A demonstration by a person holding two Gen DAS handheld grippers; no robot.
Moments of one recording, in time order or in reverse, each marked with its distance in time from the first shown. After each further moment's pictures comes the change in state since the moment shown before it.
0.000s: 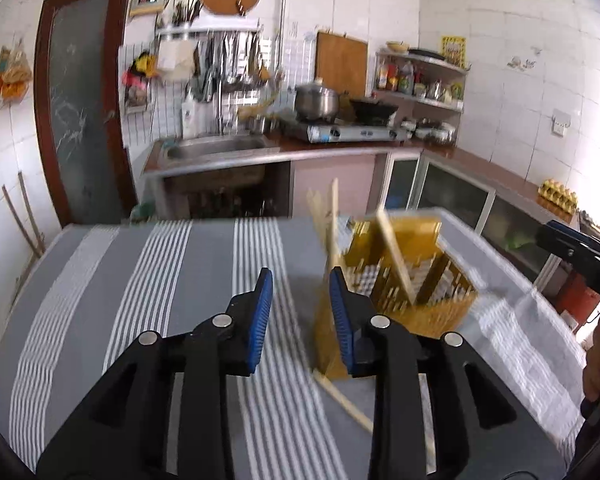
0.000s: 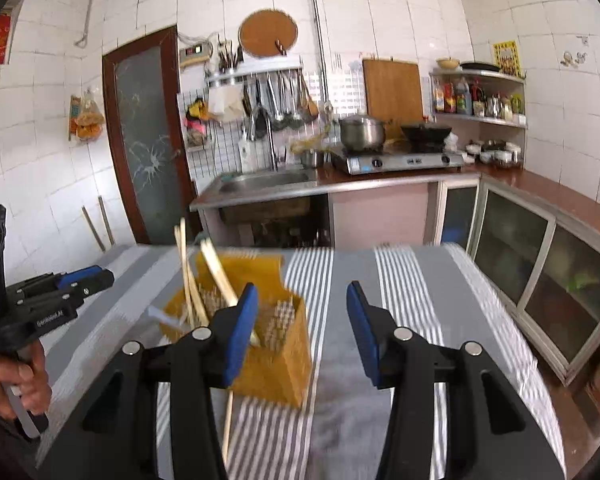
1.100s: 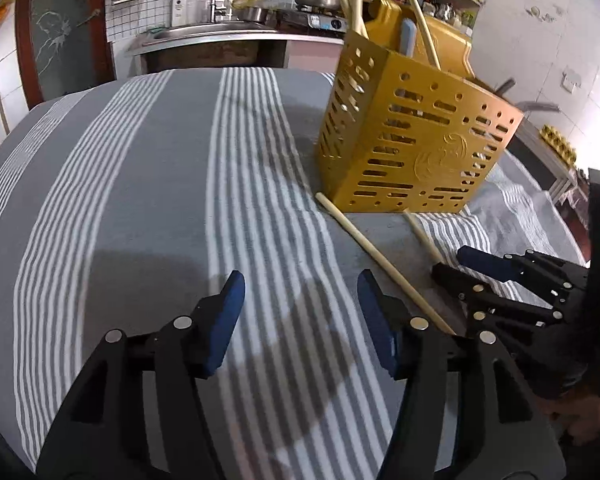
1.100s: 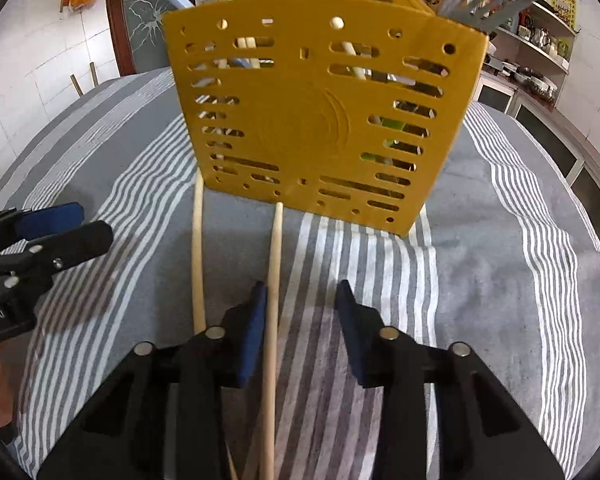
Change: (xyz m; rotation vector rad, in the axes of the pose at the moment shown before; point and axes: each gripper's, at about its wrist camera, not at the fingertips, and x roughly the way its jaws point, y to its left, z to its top) left arm 0.056 0.007 -0.115 -0.049 0.333 -0.071; right arm 0.097 0.080 -0.144 -0.139 0.457 -0.054
